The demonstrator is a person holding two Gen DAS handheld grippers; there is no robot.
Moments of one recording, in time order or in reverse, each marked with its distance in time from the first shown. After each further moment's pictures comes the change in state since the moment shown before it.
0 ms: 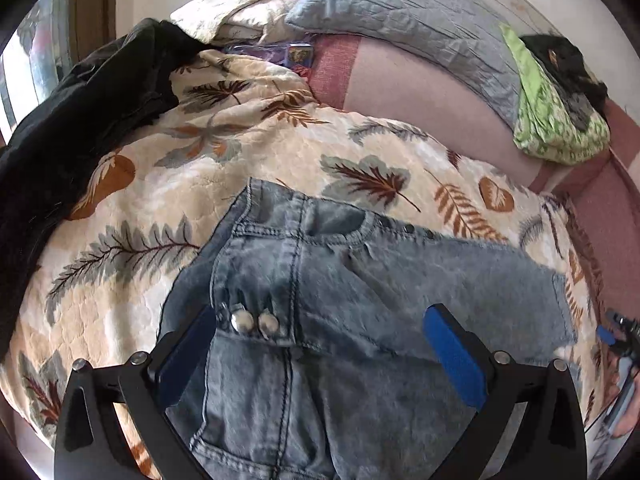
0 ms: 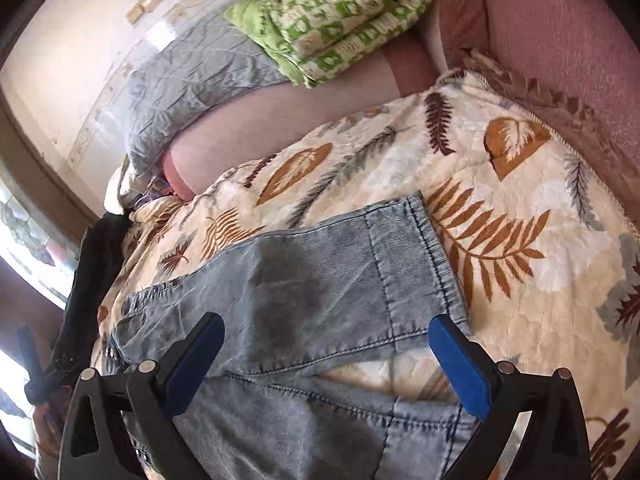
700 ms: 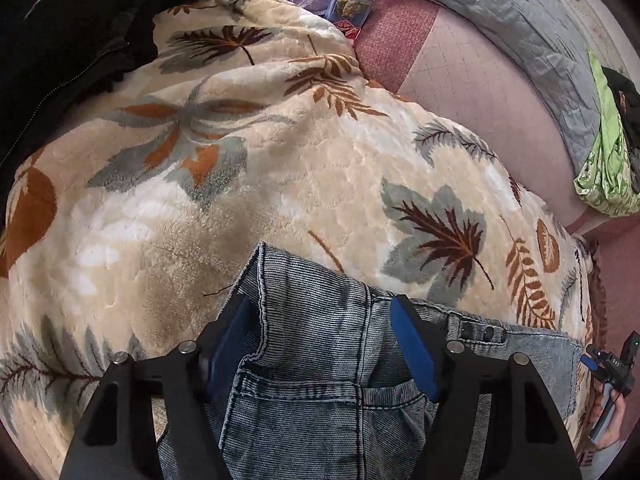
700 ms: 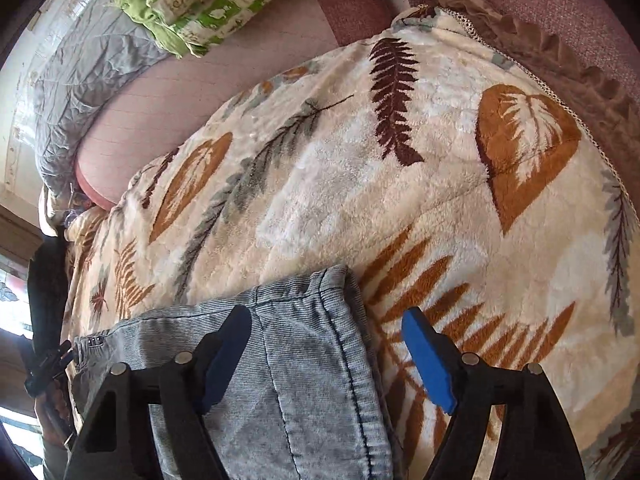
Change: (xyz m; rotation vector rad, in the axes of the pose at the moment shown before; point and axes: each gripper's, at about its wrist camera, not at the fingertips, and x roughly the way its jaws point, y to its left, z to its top) left arm 0.137 0.041 0.084 -0.101 0.154 -0.023; right arm 0.117 -0.054 0.098 0.062 0.202 -0.135
